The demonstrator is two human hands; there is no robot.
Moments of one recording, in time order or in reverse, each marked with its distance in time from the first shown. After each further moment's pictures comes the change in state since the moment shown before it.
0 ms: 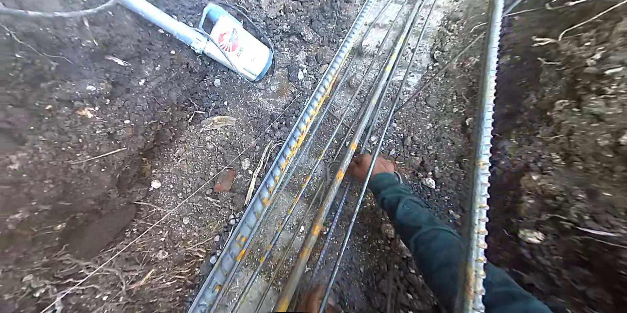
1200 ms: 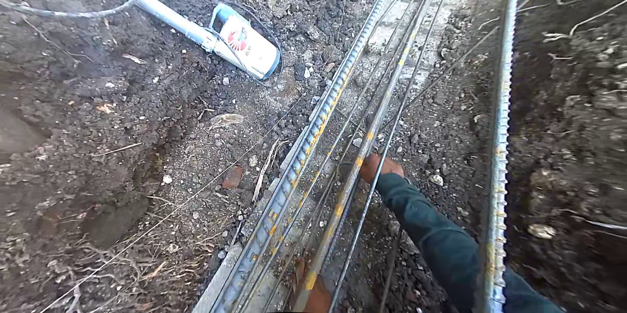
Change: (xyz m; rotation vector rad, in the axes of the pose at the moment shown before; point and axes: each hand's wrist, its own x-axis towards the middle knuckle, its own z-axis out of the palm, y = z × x) left_hand 0.052 0.001 -0.002 0.245 -0.125 -0.282; right_hand -0.017 -0.012 0.002 -0.034 -0.013 0.111
